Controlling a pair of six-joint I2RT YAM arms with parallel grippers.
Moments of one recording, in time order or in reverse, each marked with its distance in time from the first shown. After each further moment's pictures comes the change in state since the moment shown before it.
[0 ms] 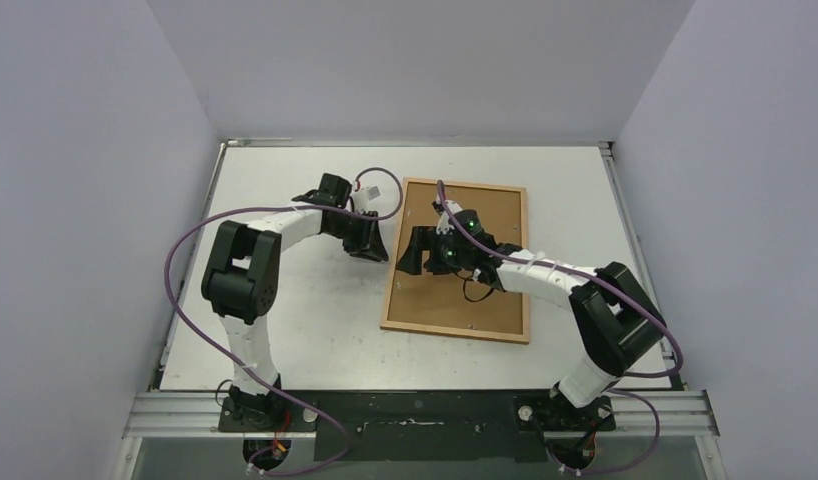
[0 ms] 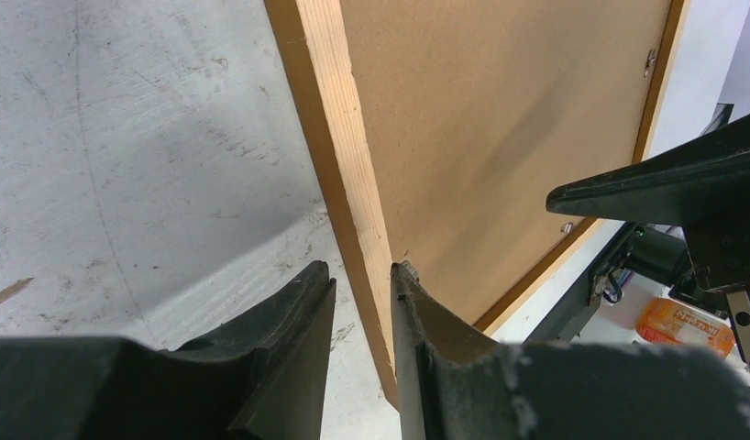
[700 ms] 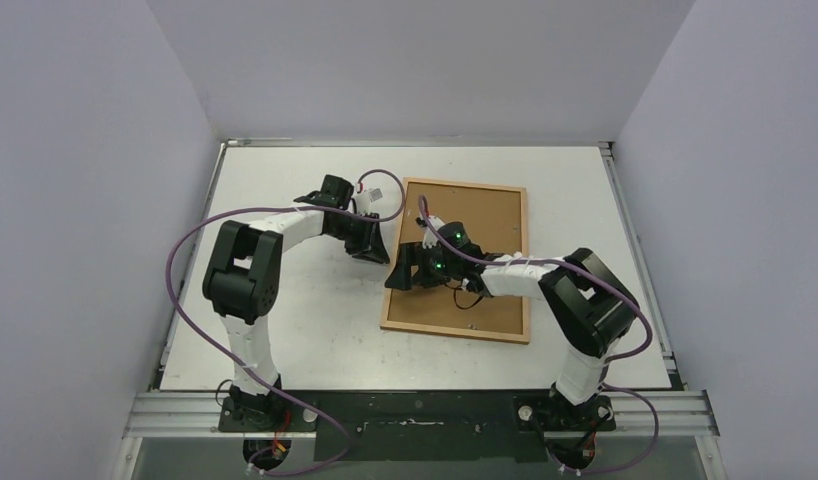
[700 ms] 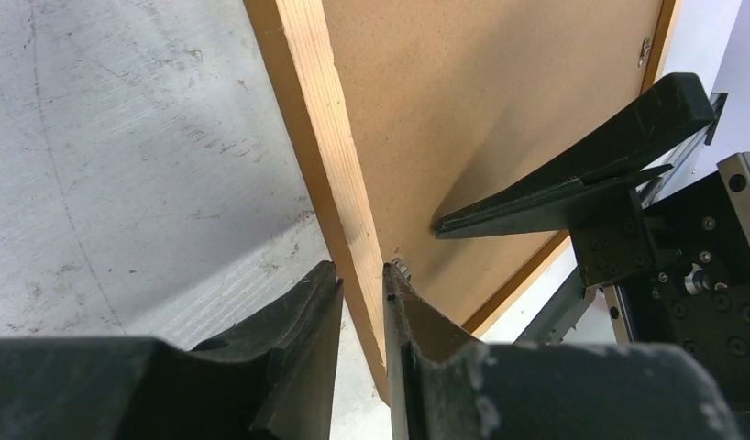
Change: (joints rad) left arm -0.010 0.003 -0.005 0.001 0.019 -0.001; right arm 0.043 0.152 -0.030 0.175 -0.132 -0.017
